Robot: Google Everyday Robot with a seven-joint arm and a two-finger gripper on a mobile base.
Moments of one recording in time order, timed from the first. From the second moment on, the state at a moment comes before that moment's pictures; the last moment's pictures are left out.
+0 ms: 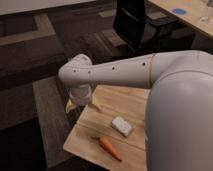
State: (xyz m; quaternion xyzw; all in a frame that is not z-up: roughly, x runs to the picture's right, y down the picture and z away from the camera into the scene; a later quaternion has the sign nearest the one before) arm -0.104 0.100 0.704 -0.26 0.23 0.64 0.68
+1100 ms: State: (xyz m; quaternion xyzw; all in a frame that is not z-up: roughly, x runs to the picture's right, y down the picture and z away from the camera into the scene) arm -0.078 0.095 0.669 -0.25 0.22 0.52 0.78
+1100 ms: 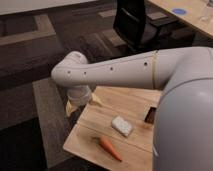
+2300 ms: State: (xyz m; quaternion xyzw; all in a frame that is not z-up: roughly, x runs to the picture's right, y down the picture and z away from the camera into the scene) arm -0.009 0.094 0.707 -0.30 0.26 0.40 0.83
